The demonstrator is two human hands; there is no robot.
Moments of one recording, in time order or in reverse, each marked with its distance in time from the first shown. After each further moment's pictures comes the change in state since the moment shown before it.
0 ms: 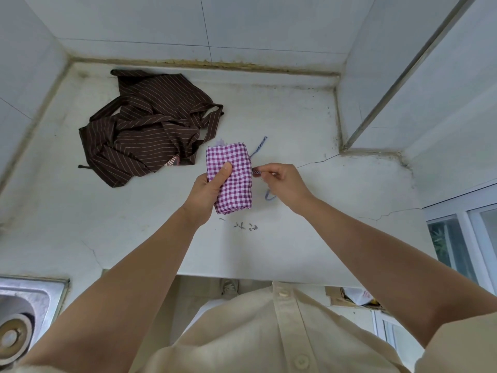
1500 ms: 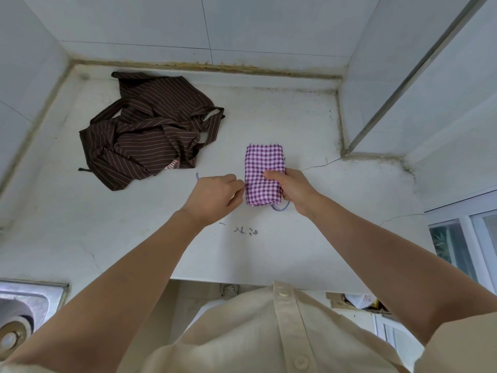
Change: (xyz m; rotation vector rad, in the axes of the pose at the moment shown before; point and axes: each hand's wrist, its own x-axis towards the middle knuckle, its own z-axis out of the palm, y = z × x) left_hand 0.007 0.004 -0.007 1.534 -0.068 1.031; right_hand 0.009 -0.005 -0.014 0.333 -0.034 0.354
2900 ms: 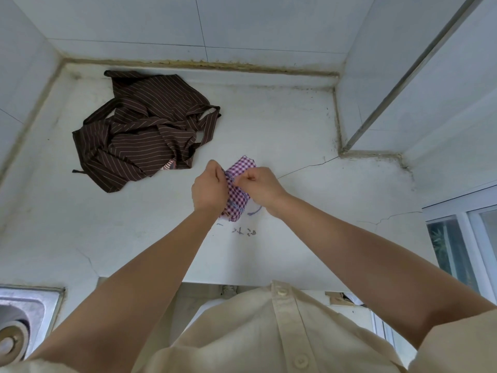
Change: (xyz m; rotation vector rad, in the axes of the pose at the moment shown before) left_hand 0.024 0.014 0.014 -0.413 0.095 -0.885; right_hand -0.007 -0.011 0.057 -0.420 -0.002 -0.209
